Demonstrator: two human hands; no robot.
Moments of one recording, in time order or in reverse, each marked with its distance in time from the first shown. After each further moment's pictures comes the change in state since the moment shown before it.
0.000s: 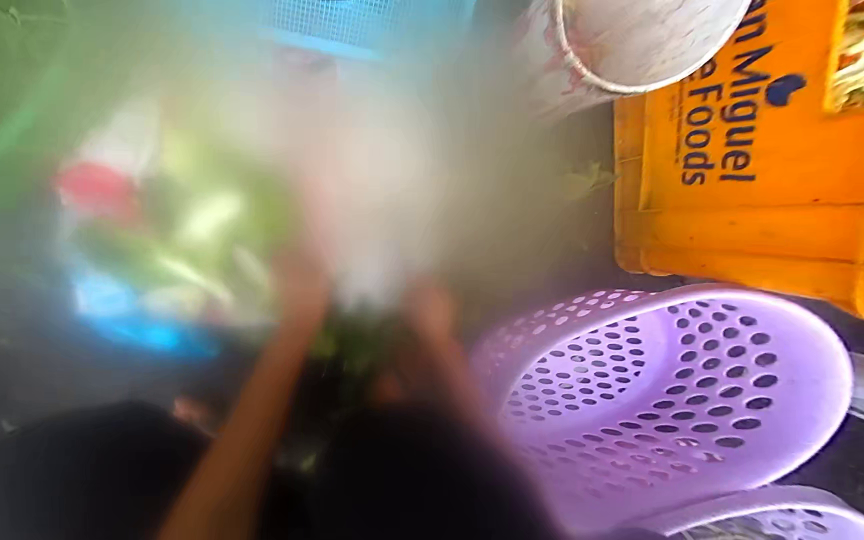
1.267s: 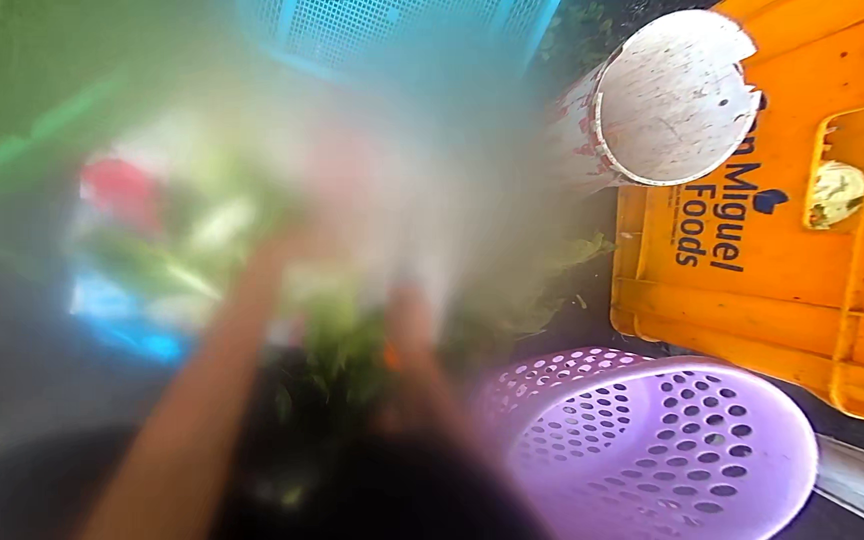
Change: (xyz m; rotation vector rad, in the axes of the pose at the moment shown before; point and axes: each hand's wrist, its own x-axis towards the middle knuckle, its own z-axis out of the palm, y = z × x) left_hand 0.129 -0.087 -0.049 -0.624 -0.582 0.262; right_hand 0.015 -0.086 -0.009 0.187 -0.085 0.042
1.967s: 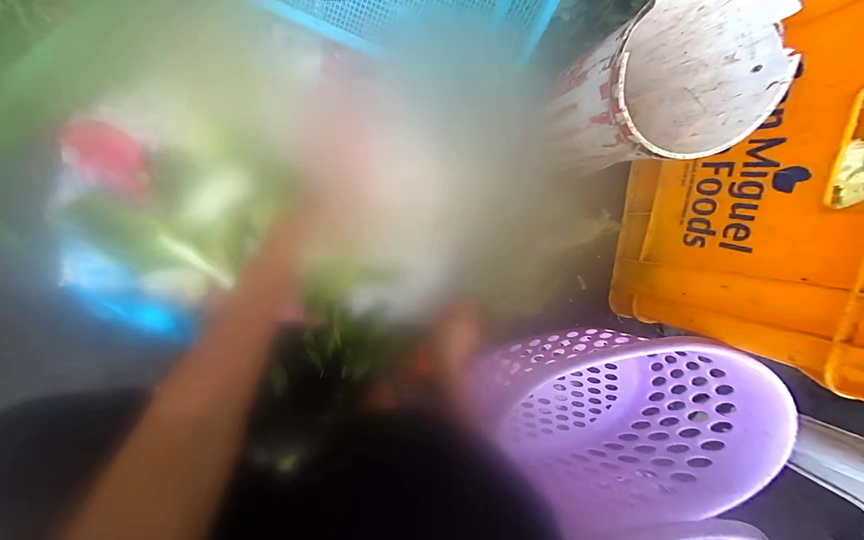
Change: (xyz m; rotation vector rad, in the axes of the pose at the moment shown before) left_hand 0.025 0.006 0.019 0.190 0.069 -0.085; right_hand -0.031 0.073 -0.020 -0.159 0.229 0.144
